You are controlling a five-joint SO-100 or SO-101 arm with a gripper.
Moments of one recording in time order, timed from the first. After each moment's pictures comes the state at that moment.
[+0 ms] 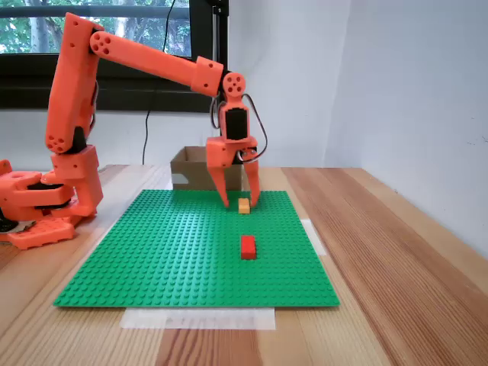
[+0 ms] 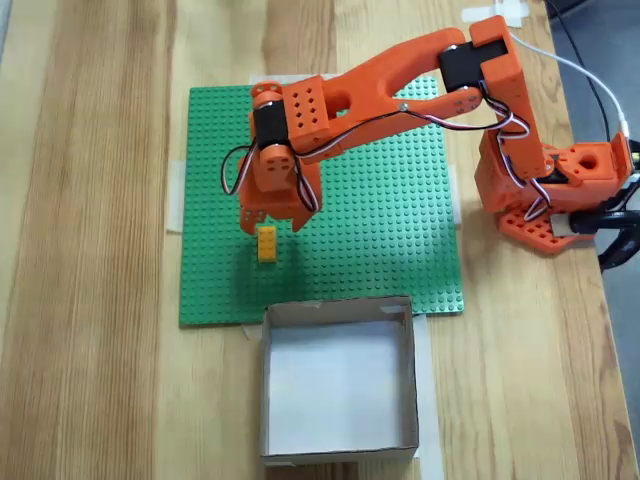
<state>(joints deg) -8.9 70.1 85.4 70.8 5.3</state>
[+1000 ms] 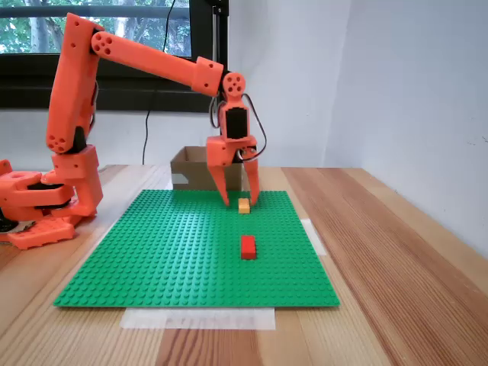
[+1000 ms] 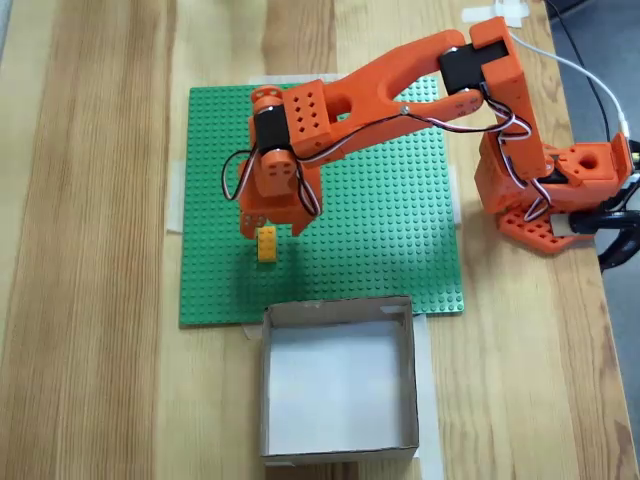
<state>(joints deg) -9.9 70.1 85.4 70.6 6.6</state>
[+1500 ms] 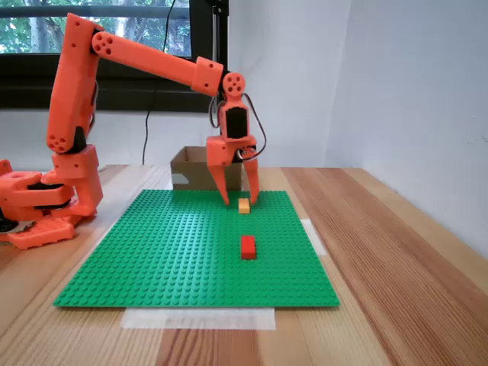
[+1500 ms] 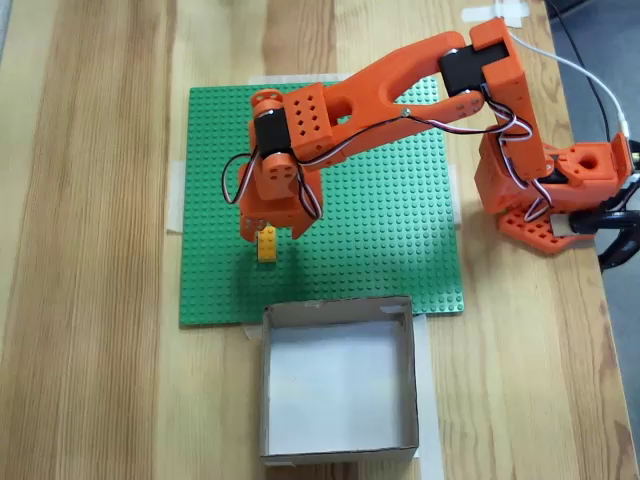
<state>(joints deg) -10.4 70.1 85.4 70.2 6.9</state>
